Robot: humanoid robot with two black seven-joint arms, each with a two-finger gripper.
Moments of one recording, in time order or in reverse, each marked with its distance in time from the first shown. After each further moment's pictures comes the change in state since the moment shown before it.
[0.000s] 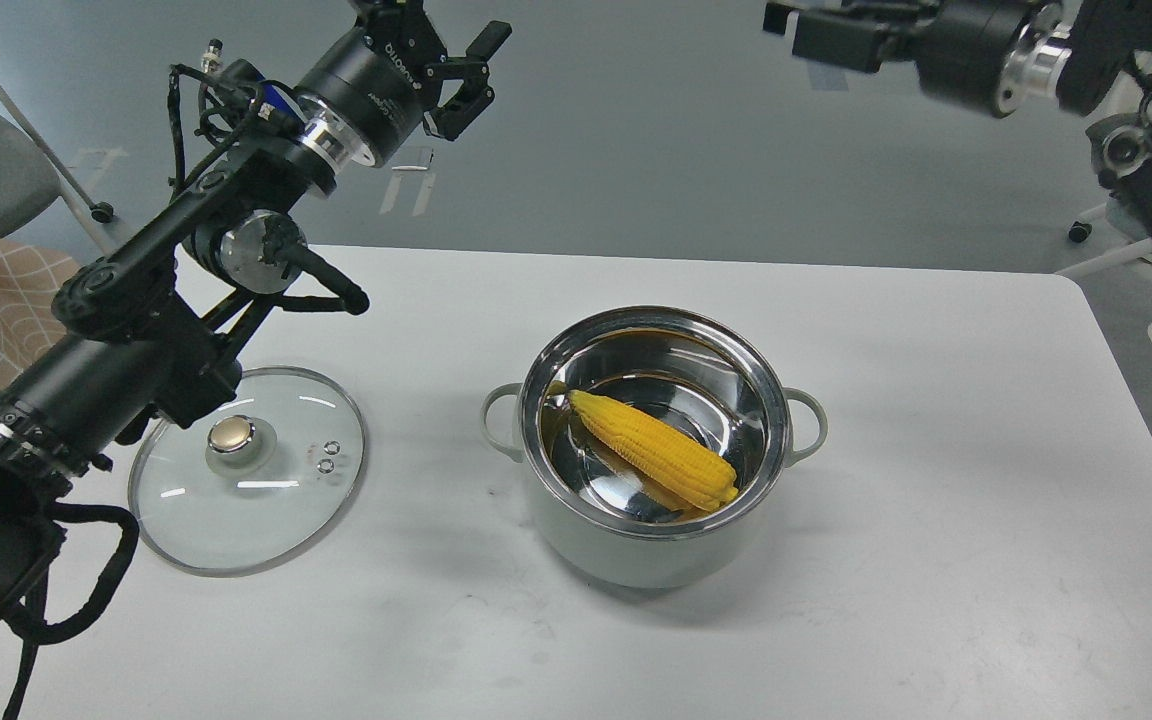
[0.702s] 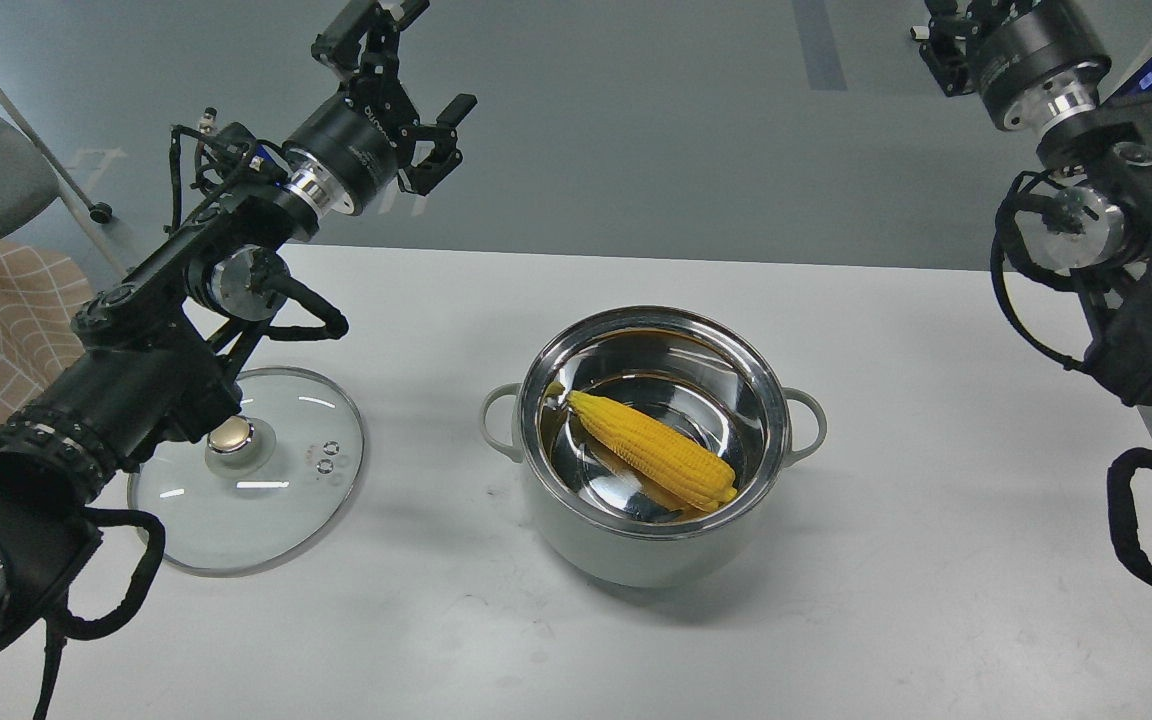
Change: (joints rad) left arm 0.006 -0.083 -0.004 0.337 0.001 -0.204 0.012; right arm -0.122 0.201 0.006 -0.397 1.285 -0.127 0.009
